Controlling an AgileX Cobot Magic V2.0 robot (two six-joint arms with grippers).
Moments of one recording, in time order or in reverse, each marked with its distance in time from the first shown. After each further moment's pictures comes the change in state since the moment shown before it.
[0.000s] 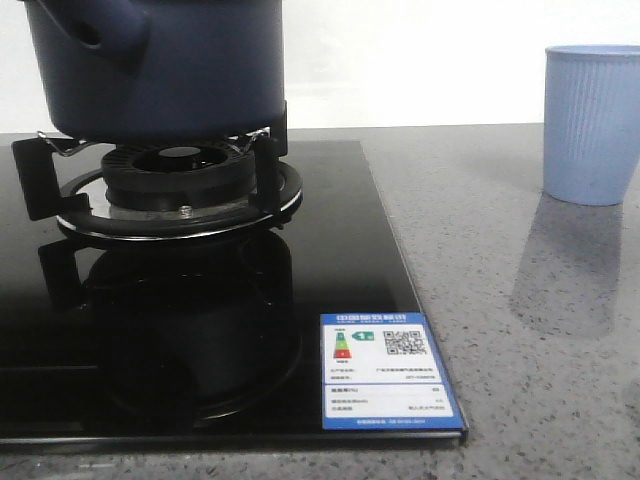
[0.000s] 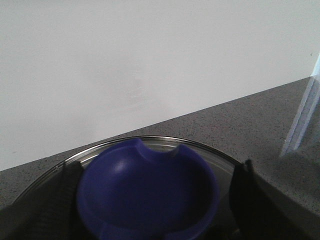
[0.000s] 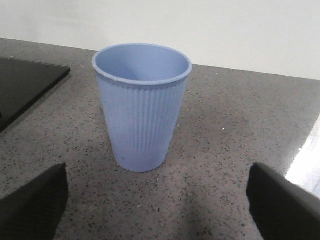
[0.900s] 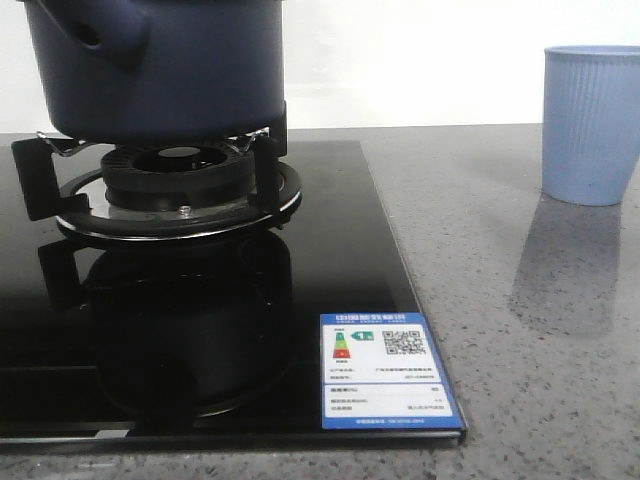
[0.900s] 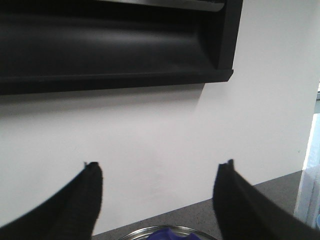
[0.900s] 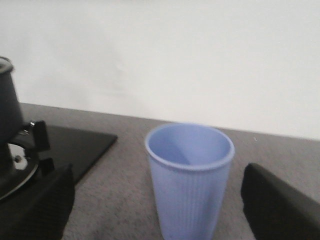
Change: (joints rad) left arm 0.073 -0.352 0.000 0.005 0.047 0.002; right arm 0.000 0.000 -0.039 -0.163 -0.239 0.201
